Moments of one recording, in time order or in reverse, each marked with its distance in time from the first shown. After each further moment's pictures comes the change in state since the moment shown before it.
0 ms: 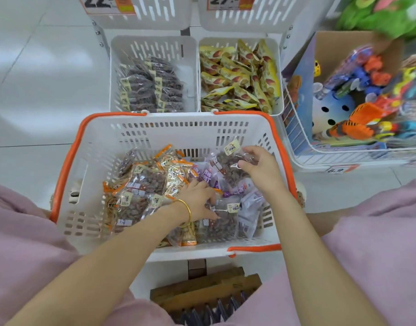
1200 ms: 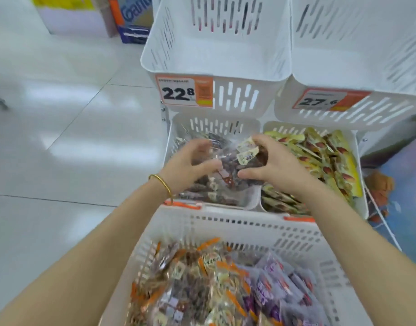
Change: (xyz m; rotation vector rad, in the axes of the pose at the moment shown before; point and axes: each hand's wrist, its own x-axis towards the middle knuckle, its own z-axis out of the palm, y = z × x) left_hand 0.053 -0.162 -0.234 -0.855 0.616 -0.017; right_hand 0.182 -0.176 0.068 -0.279 -0.301 -0.494
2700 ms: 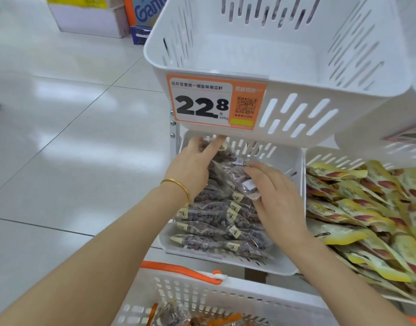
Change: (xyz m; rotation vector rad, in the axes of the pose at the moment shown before) left_hand 0.123 -0.091 -0.026 0.857 0.184 0.192; right_hand 0.093 0.071 0.099 -0.575 0.411 -0.428
